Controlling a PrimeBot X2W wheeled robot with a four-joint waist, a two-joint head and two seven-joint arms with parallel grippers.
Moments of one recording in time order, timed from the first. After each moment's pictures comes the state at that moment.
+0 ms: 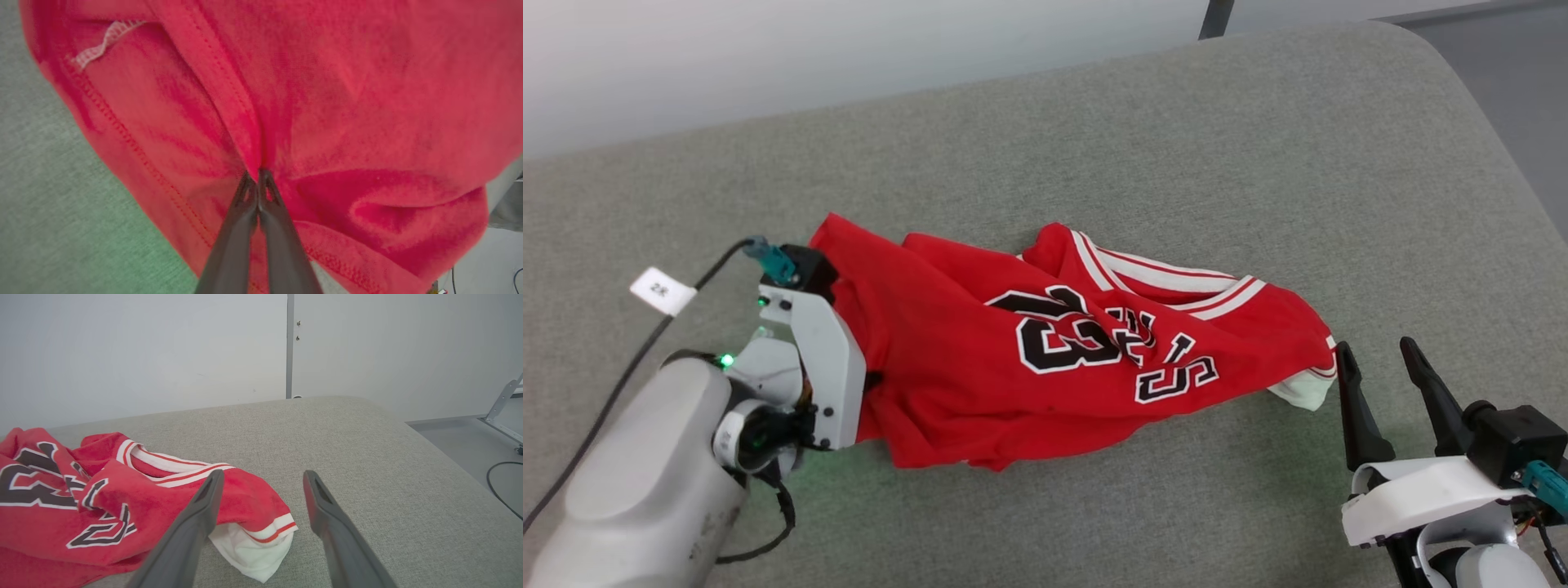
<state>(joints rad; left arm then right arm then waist) -0.66 0.51 -0.53 0.42 -0.86 -0.08 0.78 -0.13 -0.05 -0.01 0.11 0.17 0.13 -0.13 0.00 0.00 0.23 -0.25</state>
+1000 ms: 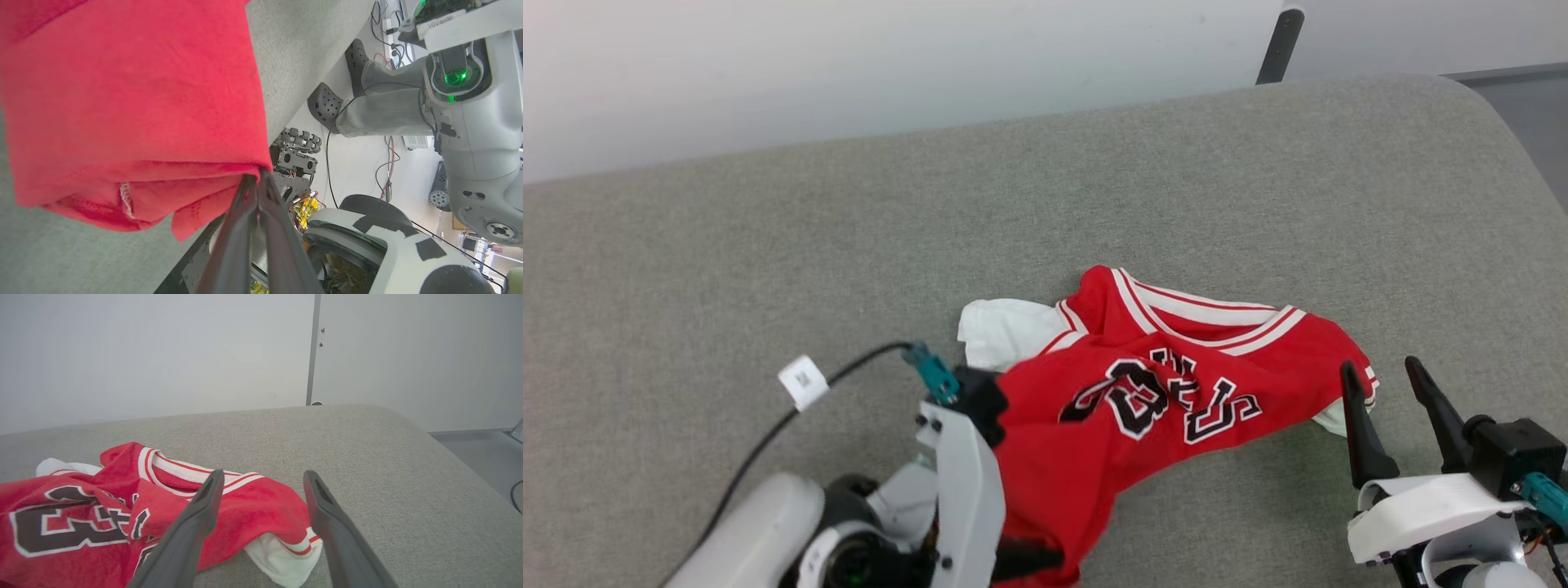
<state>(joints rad) -0.40 0.48 -0.58 -0.19 -1.16 0.12 1.12 -0.09 -0.05 -0.03 0.08 0.15 0.13 -0.09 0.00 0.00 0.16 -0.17</state>
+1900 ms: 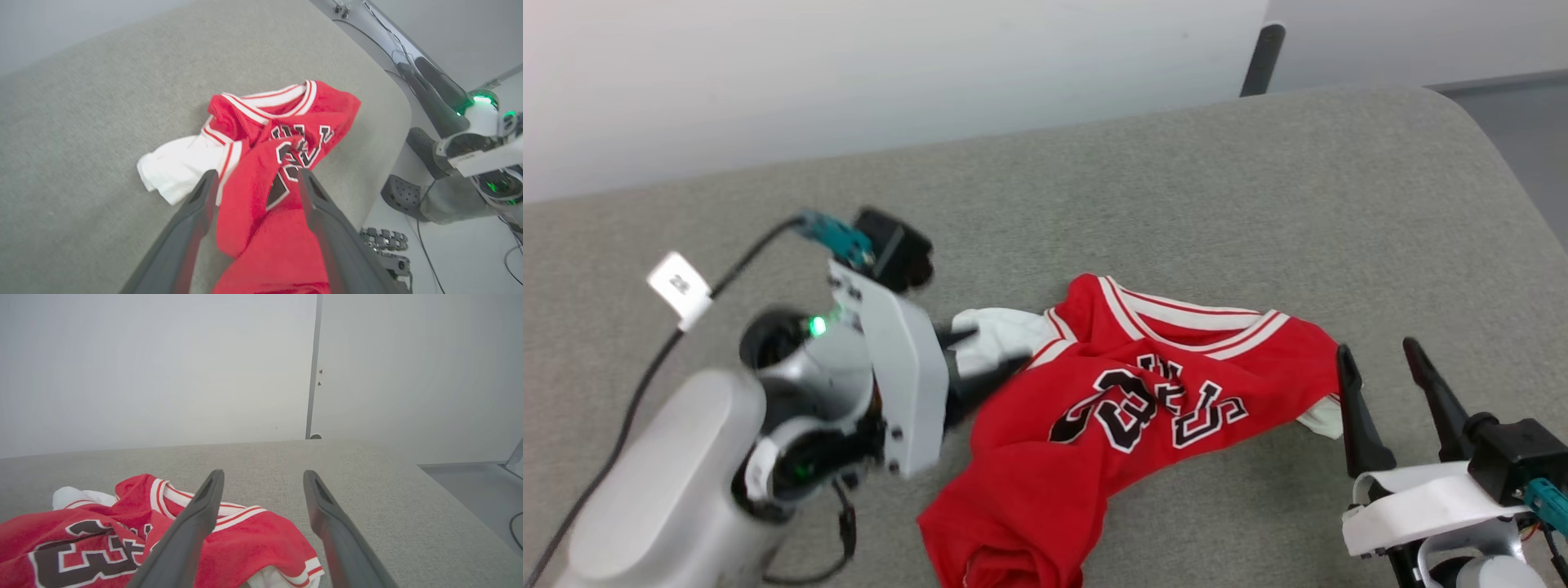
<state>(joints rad) -0.55 0.51 -0.50 -0.15 -0.97 0.01 0.89 -0.10 -0.05 0.00 0.06 0.14 0.13 -0.14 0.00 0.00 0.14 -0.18</state>
